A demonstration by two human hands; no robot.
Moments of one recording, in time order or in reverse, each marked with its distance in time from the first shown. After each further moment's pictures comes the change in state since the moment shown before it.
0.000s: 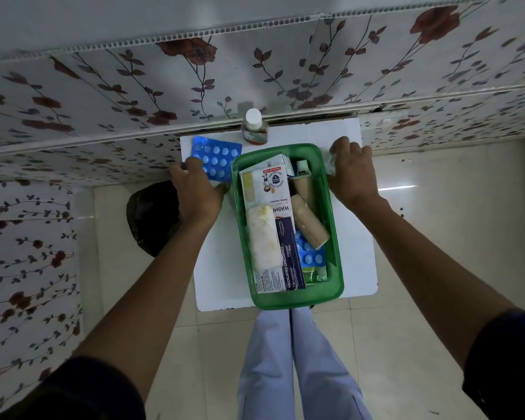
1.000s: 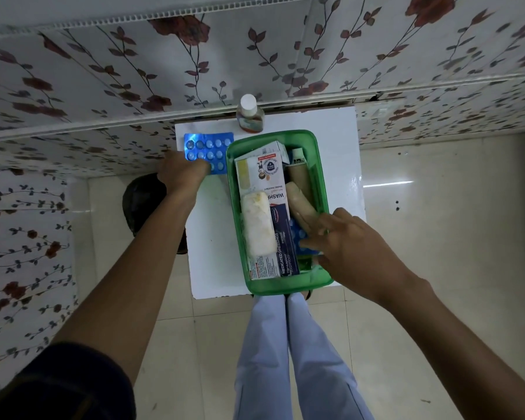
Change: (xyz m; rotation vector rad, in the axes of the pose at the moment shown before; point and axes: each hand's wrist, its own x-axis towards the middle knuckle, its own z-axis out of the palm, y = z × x) left_hand 0.022 0.001 -0.014 -0.203 -0.087 -0.352; right_hand -0.133 -0.032 -0.065 -0.027 -0.262 -0.466
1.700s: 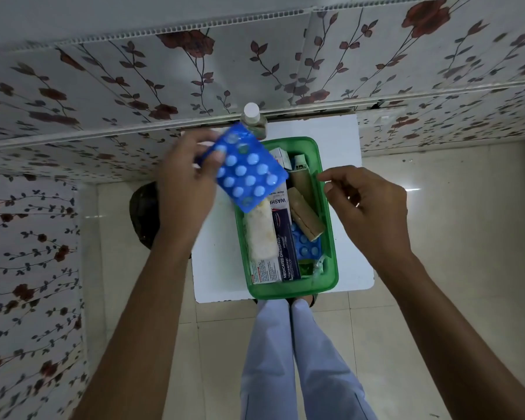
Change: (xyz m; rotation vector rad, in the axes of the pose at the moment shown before) left_hand -0.106 0.040 -0.049 -0.195 0.023 0.606; right_hand 0.026 0.007 -0.029 0.524 0.529 0.364
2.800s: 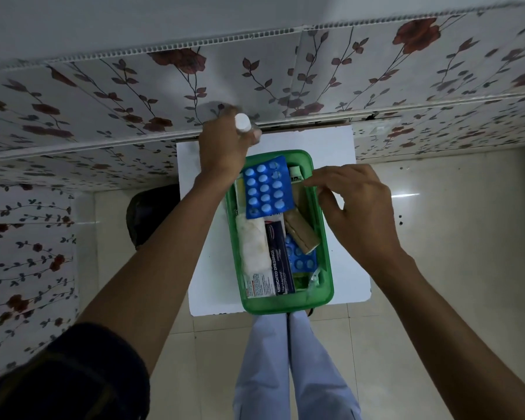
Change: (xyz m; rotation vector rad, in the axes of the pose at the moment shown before) left_hand 0.082 -0.013 0.076 0.309 -0.113 0.014; right_hand 0.021 0.004 0.005 -0.169 -0.009 -0.196
